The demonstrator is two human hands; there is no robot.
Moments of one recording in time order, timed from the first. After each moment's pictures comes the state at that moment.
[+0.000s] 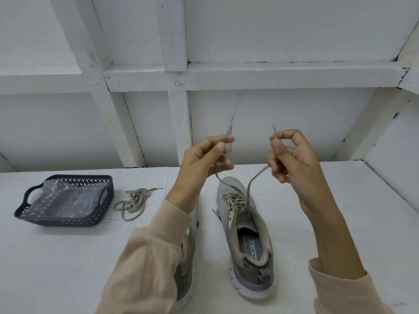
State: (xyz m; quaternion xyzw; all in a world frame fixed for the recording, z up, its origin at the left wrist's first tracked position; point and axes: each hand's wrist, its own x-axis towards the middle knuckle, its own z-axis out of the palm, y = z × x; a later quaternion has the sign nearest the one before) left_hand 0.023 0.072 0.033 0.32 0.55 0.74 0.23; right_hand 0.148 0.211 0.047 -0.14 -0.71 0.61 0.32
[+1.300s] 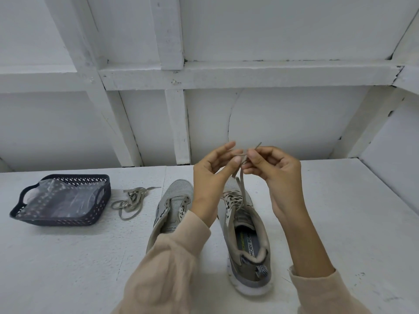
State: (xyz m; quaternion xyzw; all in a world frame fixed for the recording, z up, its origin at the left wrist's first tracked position) left_hand 0.049 0.096 0.003 0.25 0.54 0.79 0.18; right_hand 0.128 0.192 0.019 -0.15 -0.57 0.71 0.39
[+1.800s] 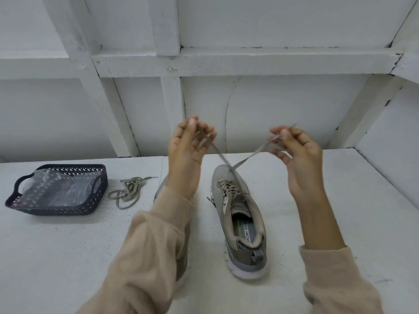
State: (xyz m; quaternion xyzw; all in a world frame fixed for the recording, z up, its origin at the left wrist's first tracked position) left_hand 0.017 0.083 0.022 0.16 0.34 0.90 0.21; right_hand 0.143 0.235 0.014 -0.20 -0.53 0.70 0.43
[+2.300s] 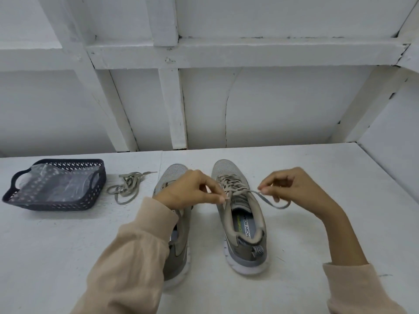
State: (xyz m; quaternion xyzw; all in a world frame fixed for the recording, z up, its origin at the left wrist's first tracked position) left_hand 0.003 0.050 -0.035 0.51 0.73 0.36 0.29; right_hand 0.187 0.253 -0.028 -0.15 -0.83 0.52 0.09
